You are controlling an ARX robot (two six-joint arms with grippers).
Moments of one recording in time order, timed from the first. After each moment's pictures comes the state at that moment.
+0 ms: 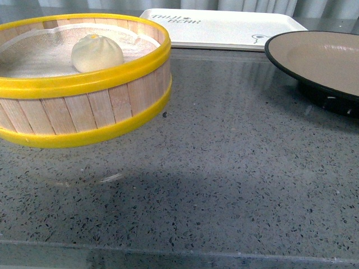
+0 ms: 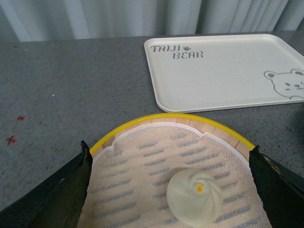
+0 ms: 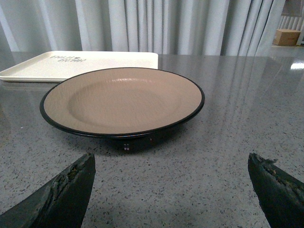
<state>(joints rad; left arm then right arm) -0.27 1.26 0.90 0.13 -0.09 0.00 0.00 0.00 0.01 0.00 0.00 0.00</state>
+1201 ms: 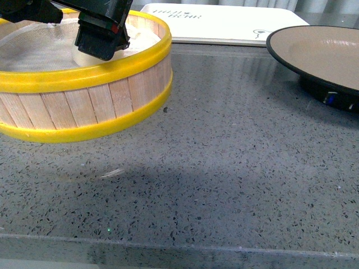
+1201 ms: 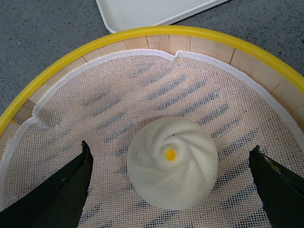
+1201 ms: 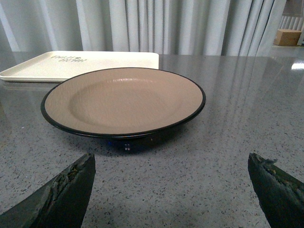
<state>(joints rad) -0.34 1.49 1.02 -0.07 -0.08 0.21 0.00 0.00 0.01 0.00 0.00 0.00</state>
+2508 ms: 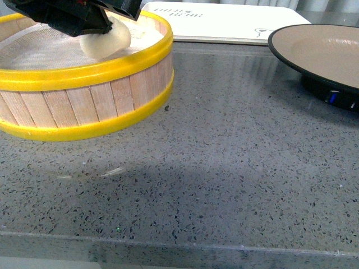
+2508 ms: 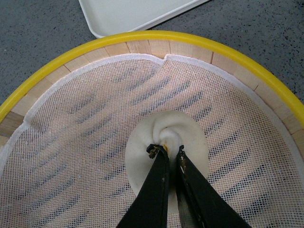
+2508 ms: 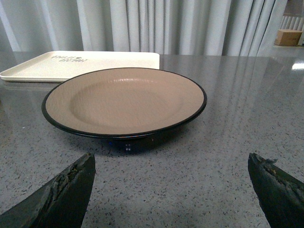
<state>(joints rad) -0.37 1.51 1.07 -0.13 -0.08 0.22 0.00 0.00 0.01 0.00 0.00 0.00</state>
